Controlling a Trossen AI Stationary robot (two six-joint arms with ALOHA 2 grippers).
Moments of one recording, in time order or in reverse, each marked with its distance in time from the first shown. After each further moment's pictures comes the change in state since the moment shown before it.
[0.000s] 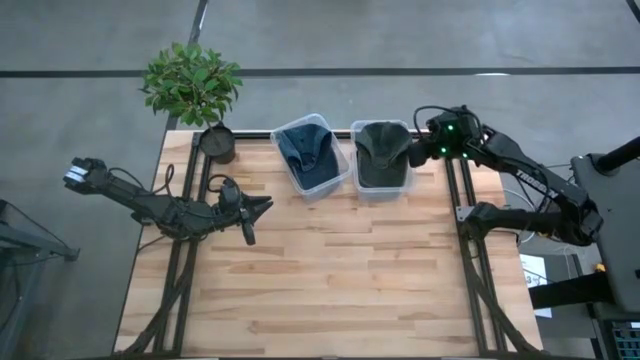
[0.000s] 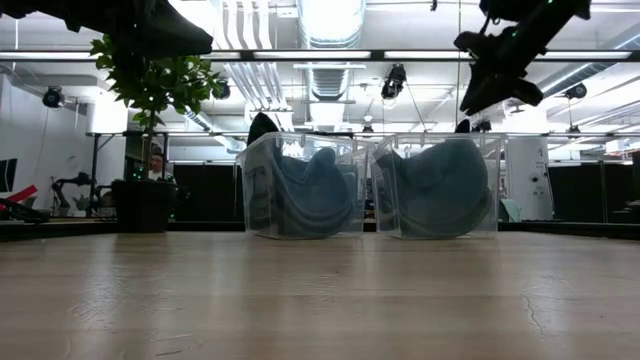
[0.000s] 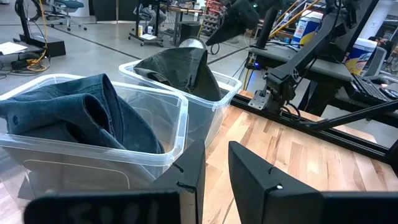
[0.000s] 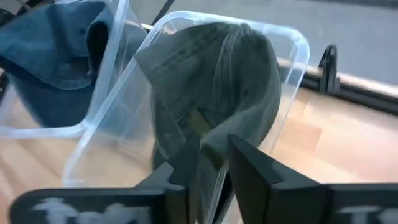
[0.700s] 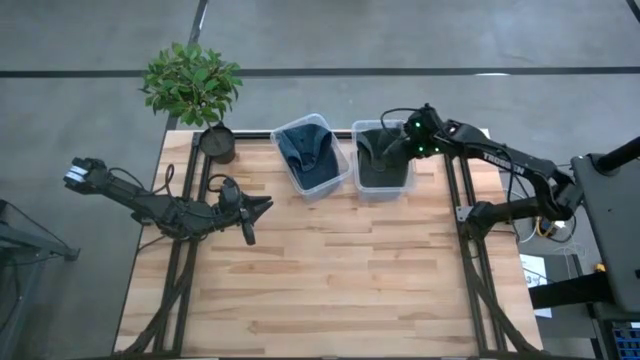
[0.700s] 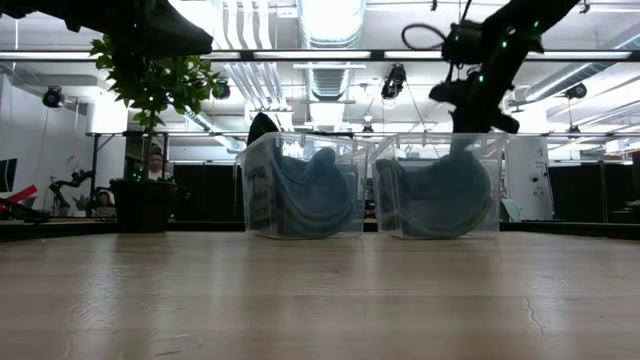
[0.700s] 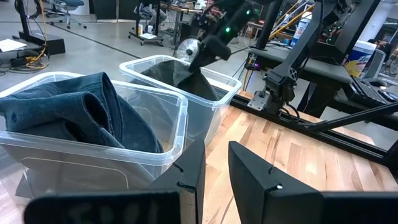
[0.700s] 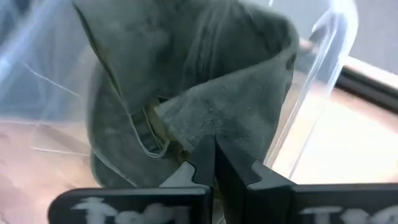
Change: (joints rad) left arm 0.000 0.000 0.000 0.000 0.000 -0.014; right arm -0.001 0.297 0.012 0.055 0.068 -0.110
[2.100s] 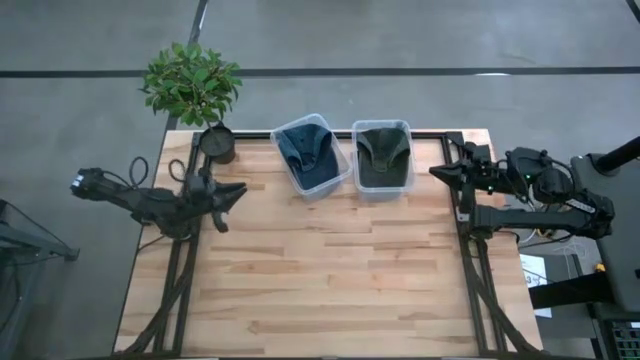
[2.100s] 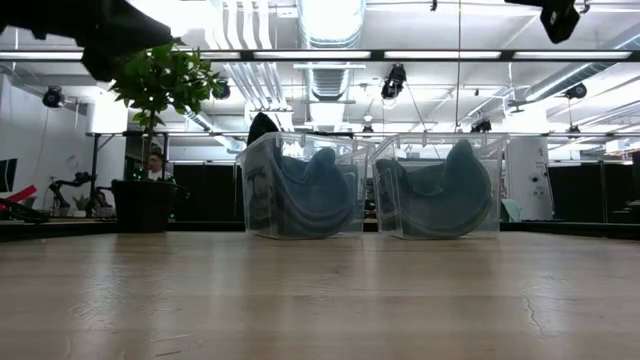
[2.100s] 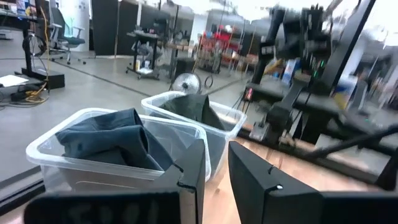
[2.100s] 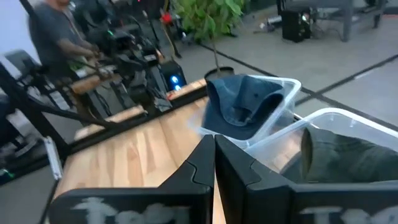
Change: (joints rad) left arm 0.000 -0.410 -0.109 -0.115 -0.010 0.162; right arm 0.575 -0.810 -0.109 0.078 0.066 -0.012
